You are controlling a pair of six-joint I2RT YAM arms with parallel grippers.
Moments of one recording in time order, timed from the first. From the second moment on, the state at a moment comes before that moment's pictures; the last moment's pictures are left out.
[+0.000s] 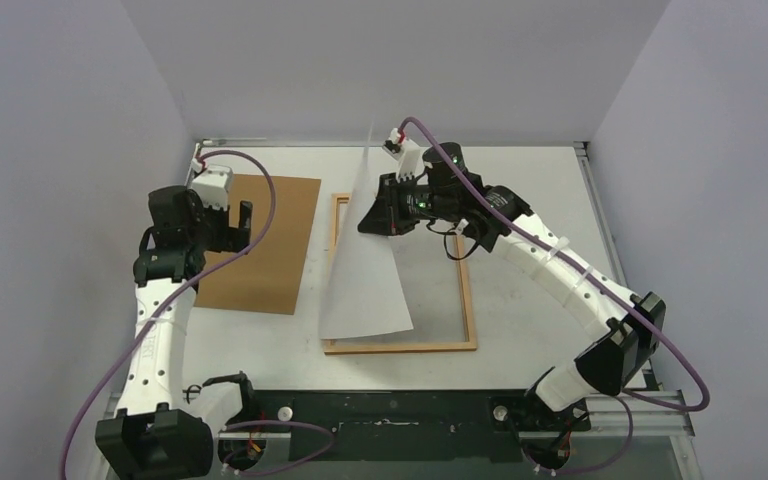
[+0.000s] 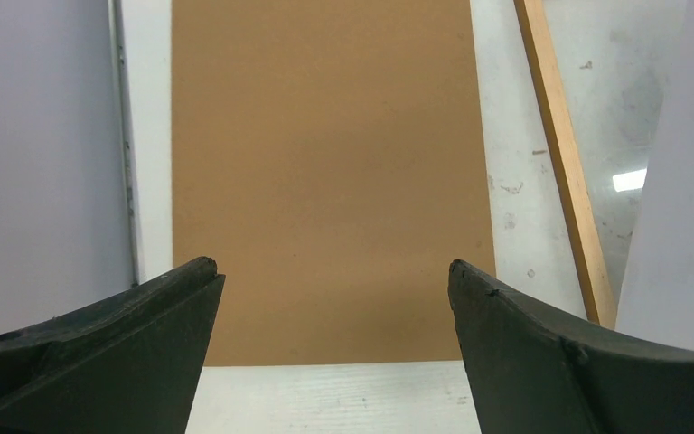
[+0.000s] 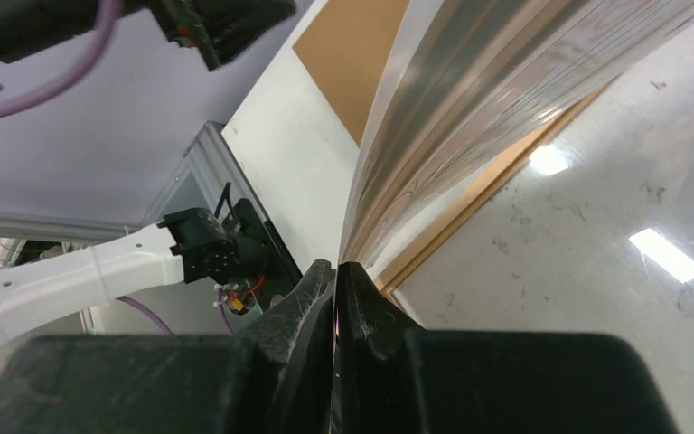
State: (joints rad) left arm 0.13 1.05 1.05 -0.57 0.15 0.22; right arm 0.71 1.51 1.53 -0.51 -0.48 0.45
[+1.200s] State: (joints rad) left arm 0.04 1.03 0.89 -0.60 0.19 0.25; right arm 0.35 1.50 1.06 -0.42 -0.59 0.35
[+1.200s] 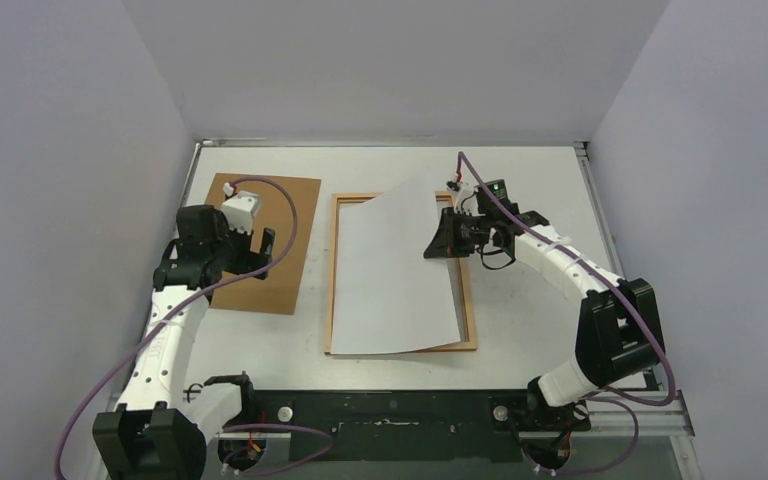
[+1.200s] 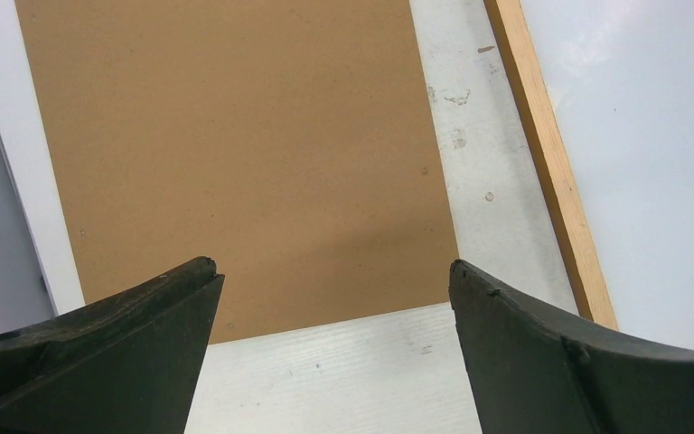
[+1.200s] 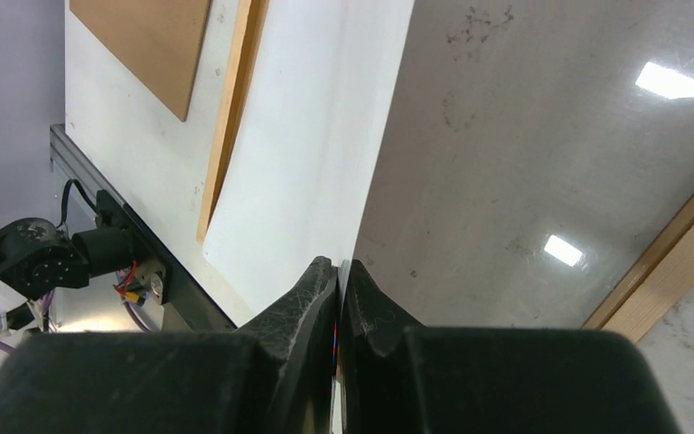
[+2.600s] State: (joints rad) left arm 0.01 1.03 0.89 -0.62 0.18 0.27; right arm 0.33 1.63 1.11 -0.38 -0.54 0.32
